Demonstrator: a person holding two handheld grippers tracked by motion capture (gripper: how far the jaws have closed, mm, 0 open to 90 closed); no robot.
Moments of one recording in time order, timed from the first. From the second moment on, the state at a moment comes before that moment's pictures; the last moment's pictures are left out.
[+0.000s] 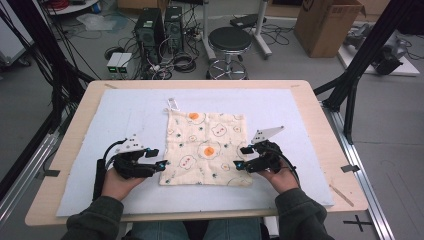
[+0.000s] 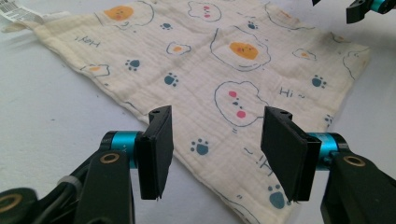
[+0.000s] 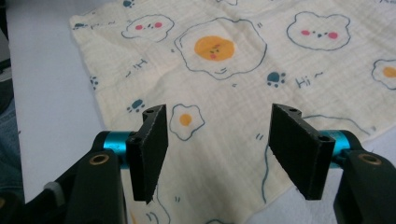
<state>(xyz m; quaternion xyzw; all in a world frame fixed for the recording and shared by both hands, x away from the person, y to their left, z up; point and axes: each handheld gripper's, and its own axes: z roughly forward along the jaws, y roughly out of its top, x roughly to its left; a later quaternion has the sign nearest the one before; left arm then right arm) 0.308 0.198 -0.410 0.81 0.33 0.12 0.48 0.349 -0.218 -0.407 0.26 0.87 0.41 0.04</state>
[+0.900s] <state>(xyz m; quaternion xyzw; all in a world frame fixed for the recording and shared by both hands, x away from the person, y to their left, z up) 0.321 0.198 -0.401 0.80 0.35 0.13 0.47 0.378 -0.214 -0.389 0.27 0.87 0.41 0.05</state>
